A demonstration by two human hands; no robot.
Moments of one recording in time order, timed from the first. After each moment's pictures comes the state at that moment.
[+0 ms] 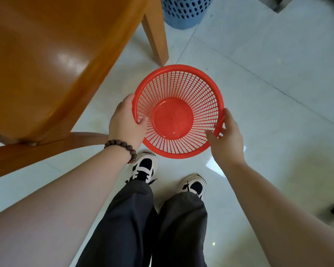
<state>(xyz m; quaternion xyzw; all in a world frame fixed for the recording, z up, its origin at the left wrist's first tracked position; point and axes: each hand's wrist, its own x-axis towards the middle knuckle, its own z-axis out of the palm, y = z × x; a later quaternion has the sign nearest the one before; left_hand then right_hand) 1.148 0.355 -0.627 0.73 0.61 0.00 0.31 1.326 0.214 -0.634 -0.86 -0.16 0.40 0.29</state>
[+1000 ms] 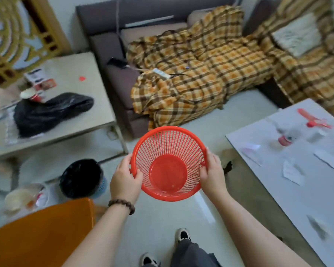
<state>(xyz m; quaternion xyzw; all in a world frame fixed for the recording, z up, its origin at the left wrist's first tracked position) 1.316 0.276 -0.095 0.89 0.19 0.07 0.40 1.345 0.046 -0.090 -0.90 0.06 -0.02 0.42</state>
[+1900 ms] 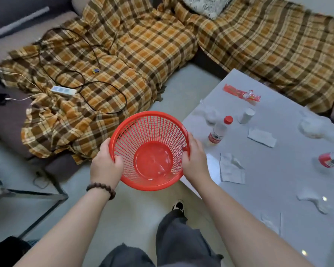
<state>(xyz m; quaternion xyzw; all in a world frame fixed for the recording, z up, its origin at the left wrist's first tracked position) 1.606 -0.047 -0.117 0.93 0.05 -0.01 0.35 1.547 -0.272 -0.125 -0.86 0.20 -0.08 0.47</state>
